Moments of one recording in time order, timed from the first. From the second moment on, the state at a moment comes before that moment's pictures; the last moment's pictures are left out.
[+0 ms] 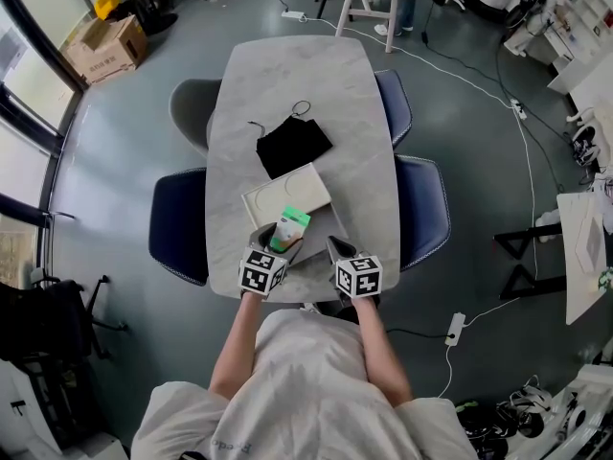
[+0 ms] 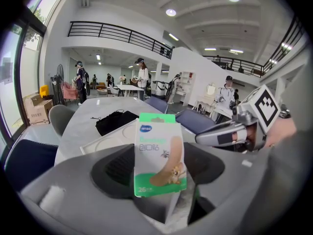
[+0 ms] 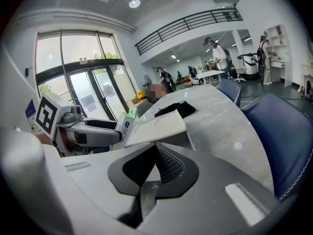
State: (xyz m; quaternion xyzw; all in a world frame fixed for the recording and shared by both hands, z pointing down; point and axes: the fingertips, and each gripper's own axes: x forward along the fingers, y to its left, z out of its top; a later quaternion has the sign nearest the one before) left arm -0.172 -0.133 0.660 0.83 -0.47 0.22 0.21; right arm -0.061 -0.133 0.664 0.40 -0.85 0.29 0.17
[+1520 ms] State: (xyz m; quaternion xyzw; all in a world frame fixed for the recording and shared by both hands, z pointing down) left arm -0.151 -0.125 0.660 0.84 -0.46 0.22 0.21; right arm -0.044 -0.119 0.665 0.39 -0.86 0.30 0.17
